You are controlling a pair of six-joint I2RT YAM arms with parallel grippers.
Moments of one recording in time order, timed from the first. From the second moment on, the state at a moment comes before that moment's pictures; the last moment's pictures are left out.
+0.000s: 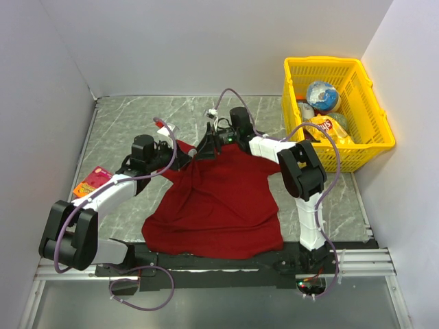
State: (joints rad) left arm -0.32 1.33 0.71 0.26 0.50 -0.21; right arm 0.49 2.14 1.47 0.28 -1.15 0.12
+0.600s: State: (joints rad) left arm -0.34 1.33 0.73 0.25 0.50 -0.20; right arm 0.48 2.13 1.49 0.26 -1.18 0.12
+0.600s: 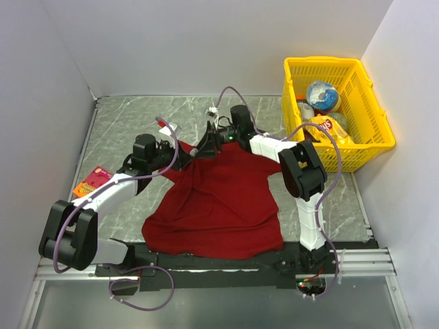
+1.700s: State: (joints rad) left arm -0.37 1.37 0.75 0.21 0.45 -0.18; right arm 0.49 1.97 1.47 0.23 -1.19 0.10
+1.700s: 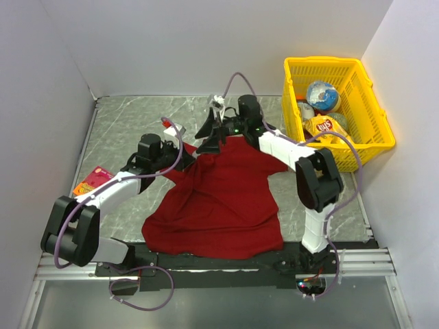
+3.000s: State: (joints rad) left arm -0.39 1.27 0.71 0.25 0.49 -0.18; right arm 0.46 2.22 1.38 1.09 -1.33 0.75
